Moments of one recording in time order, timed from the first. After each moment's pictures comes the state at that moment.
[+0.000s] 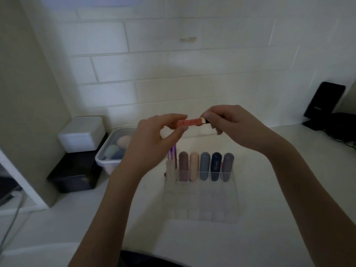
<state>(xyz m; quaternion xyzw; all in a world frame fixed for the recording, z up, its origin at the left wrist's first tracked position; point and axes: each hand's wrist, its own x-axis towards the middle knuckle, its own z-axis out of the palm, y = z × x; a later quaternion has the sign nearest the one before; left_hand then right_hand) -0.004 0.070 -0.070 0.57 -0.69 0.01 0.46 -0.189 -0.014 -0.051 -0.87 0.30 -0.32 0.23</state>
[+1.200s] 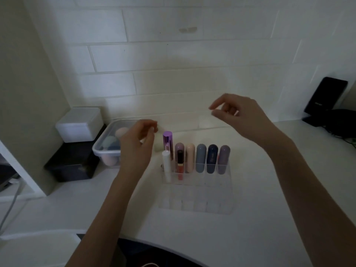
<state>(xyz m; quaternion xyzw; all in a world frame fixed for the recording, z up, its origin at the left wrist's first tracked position) 0.018 0.048 -0.137 0.59 -0.53 -0.04 0.61 -0.209 -0.038 -0.068 -0.83 0.36 -0.38 0.17</state>
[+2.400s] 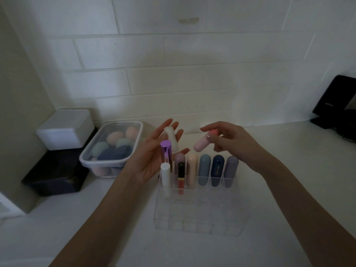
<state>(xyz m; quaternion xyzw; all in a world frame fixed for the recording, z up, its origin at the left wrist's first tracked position) 0.022 -0.005 -0.153 0.25 -0.29 -0.67 0.64 -0.194 -0.060 -0.123 -0.76 0.37 -0.34 0.42</state>
